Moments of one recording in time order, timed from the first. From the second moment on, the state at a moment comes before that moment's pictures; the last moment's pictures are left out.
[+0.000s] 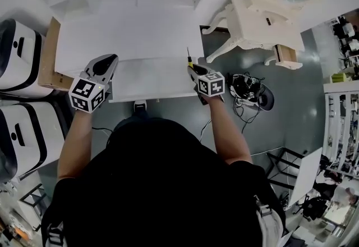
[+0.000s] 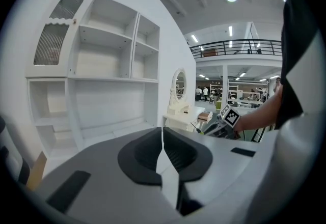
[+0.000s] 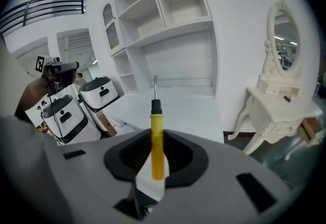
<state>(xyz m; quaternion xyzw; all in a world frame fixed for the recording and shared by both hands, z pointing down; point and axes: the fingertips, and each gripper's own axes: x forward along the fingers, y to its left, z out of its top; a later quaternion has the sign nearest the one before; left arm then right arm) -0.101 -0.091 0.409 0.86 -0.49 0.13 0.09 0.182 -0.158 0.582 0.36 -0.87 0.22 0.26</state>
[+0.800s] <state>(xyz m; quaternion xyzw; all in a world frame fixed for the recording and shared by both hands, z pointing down) -0.077 -0.024 0.407 0.86 -0.50 0.12 0.09 0.206 -0.104 0.506 0.36 -0.89 0.19 0.19</state>
